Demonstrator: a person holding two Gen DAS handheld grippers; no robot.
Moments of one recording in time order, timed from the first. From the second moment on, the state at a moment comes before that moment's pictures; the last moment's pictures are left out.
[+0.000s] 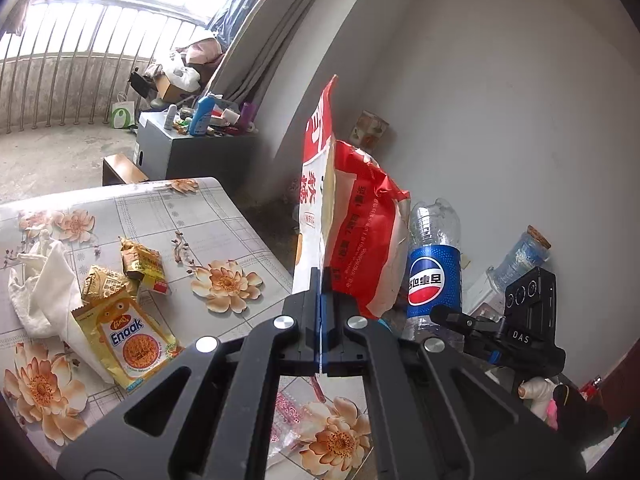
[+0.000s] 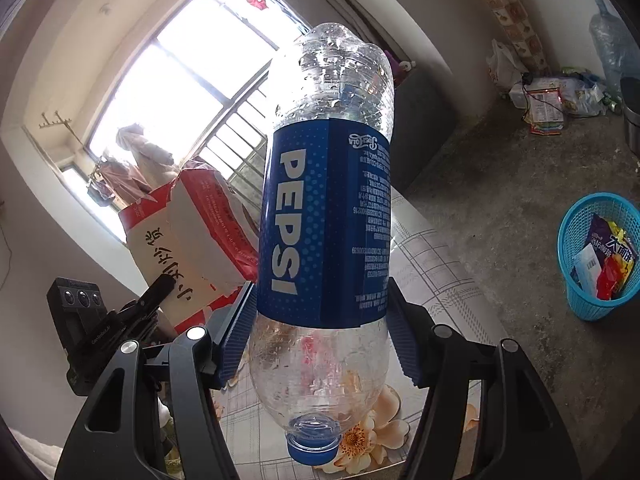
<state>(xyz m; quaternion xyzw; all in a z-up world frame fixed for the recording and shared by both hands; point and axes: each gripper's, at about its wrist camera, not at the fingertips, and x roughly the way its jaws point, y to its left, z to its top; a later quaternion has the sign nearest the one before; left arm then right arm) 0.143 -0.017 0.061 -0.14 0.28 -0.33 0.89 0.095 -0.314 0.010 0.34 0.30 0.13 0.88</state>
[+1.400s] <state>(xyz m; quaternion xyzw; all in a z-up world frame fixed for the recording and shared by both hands) 0.327 -0.518 -0.155 0.03 0.62 -0.39 0.68 0.101 -0.591 -0.322 0.81 0.27 -0.08 0.52</state>
